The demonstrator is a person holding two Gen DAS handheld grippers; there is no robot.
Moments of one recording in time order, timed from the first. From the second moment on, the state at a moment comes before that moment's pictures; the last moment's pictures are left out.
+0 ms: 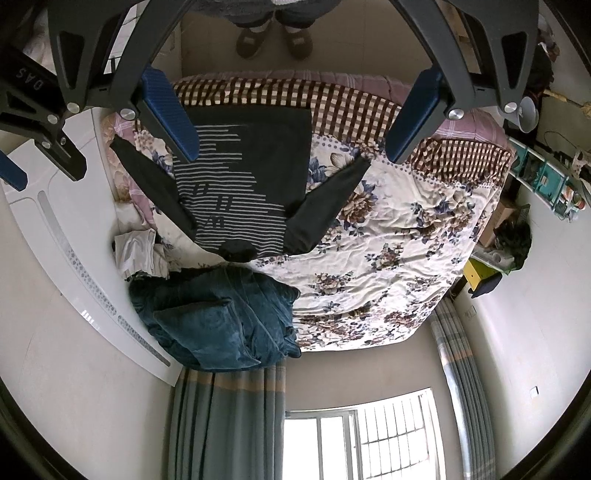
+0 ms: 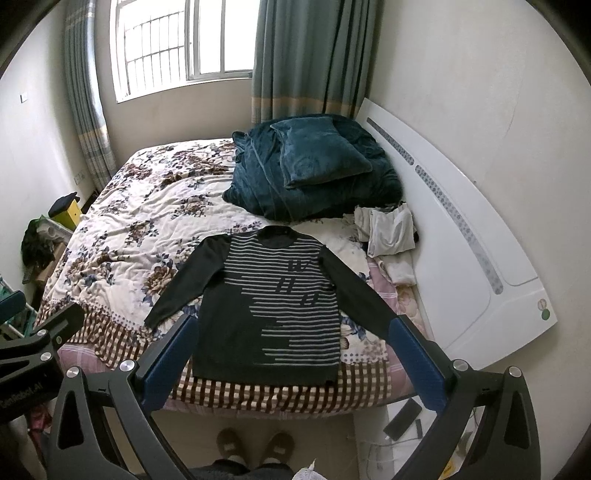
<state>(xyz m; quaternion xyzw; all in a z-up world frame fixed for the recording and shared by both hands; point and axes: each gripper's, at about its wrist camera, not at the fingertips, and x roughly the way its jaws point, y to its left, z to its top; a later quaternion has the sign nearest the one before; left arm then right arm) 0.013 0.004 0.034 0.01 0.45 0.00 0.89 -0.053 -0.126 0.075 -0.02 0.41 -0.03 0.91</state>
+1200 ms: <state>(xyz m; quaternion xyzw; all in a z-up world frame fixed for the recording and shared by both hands) 0.191 -0.070 -0.158 0.07 0.50 -0.04 0.86 0.084 -0.282 -0.147 0.13 0.48 -0.23 0.84</state>
